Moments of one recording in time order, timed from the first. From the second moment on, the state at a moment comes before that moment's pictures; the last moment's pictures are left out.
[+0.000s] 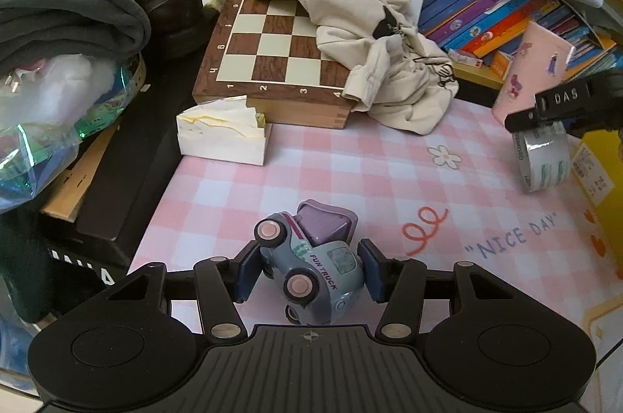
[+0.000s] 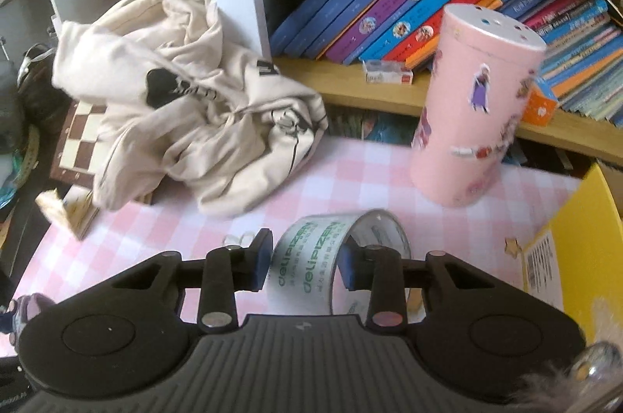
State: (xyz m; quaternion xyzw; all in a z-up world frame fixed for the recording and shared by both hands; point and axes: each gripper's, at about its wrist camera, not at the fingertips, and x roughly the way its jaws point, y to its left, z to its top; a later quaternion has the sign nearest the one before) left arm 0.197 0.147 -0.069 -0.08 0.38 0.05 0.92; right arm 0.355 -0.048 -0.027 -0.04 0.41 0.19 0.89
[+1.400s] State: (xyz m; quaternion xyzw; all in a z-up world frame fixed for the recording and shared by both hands) left arm 0.101 0.075 -0.015 -0.06 0.36 -0.08 0.93; right arm 0.149 -0.135 -0.003 -0.03 0.43 0.21 0.88
